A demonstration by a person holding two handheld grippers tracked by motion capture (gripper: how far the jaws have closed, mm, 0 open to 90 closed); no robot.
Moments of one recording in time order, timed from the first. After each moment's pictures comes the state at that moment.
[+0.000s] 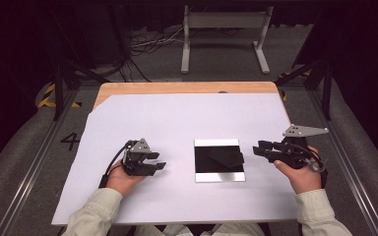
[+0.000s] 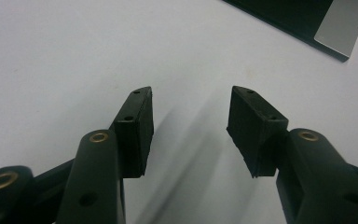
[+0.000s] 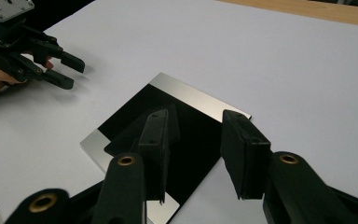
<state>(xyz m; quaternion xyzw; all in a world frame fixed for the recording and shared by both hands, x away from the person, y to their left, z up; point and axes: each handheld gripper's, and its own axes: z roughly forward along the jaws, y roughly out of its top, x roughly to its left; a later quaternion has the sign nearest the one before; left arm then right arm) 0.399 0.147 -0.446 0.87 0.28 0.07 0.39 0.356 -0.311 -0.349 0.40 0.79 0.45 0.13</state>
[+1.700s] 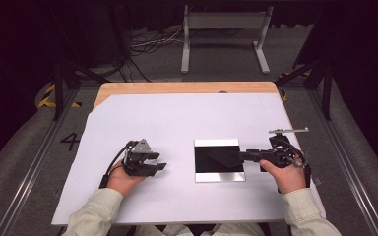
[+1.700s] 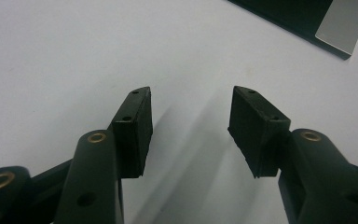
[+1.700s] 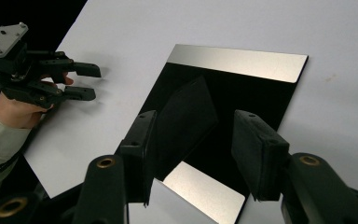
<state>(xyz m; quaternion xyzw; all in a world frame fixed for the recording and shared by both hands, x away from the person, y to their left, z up) 0.399 0.145 -0.448 0.88 0.27 0.07 0.39 0.372 -0.286 -0.376 0.52 0.73 0.43 -0.02</state>
